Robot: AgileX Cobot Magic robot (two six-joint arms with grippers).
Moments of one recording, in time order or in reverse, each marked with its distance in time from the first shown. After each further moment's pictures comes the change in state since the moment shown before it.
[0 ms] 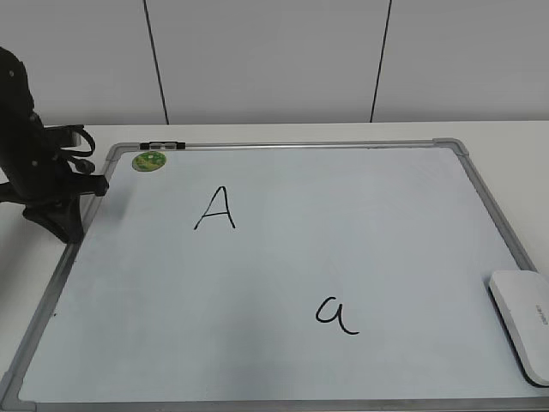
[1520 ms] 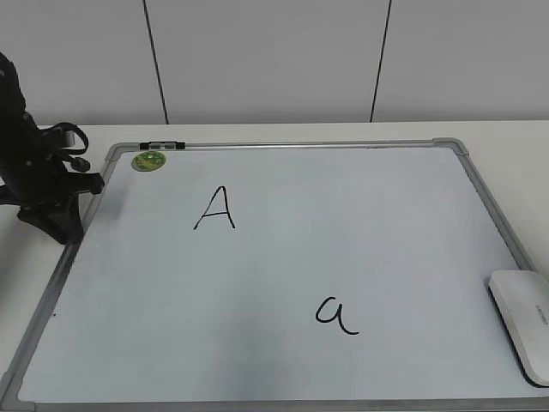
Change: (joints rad) left arm 0.027 0.002 0.000 -0.033 0.009 0.000; right arm 0.005 0.680 -0.145 0.008 -0.193 0.004
